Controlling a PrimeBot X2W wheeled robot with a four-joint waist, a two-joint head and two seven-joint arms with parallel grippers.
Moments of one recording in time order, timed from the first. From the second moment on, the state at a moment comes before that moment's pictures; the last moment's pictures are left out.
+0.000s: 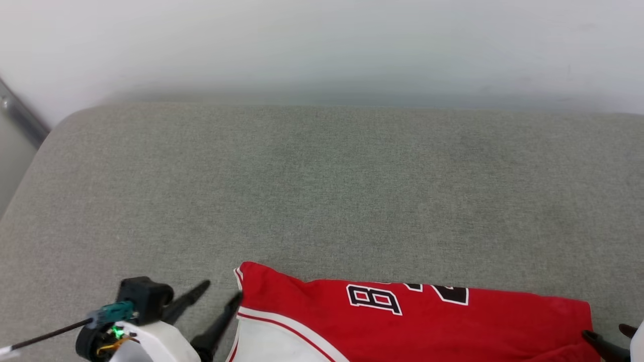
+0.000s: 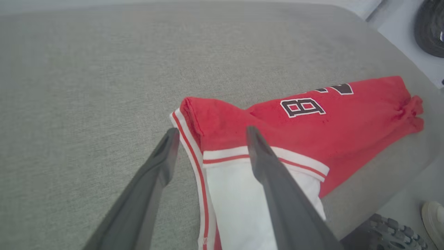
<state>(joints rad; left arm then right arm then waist) -0.01 0.67 -0.49 -0.19 -0.77 0.02 0.20 0.18 -0.49 -0.14 -0.29 0.57 0.13 1.00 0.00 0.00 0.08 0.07</state>
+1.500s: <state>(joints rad) 0.02 0.18 -0.02 -0.12 -0.15 -0.11 -0.26 0.10 -0.17 -0.27 0.10 0.49 0.13 0.68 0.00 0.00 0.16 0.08</state>
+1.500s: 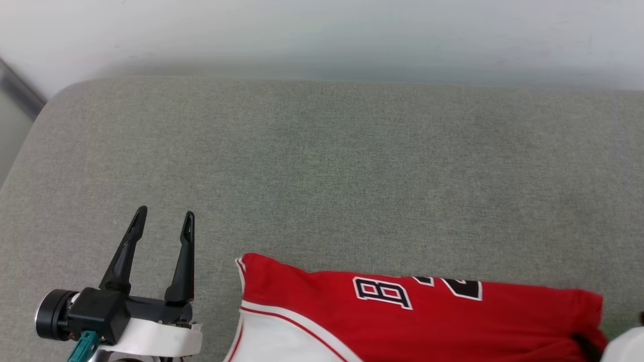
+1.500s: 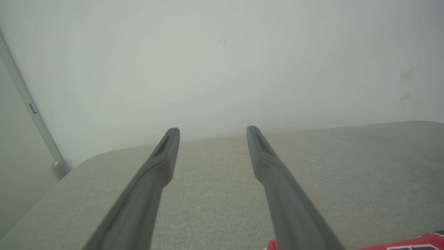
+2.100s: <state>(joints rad) 0.03 0.14 0.02 -0.11 -0.14 -0.13 -0.26 0.11 -0.28 -0.36 0.03 0.46 0.13 0.69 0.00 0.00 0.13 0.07</state>
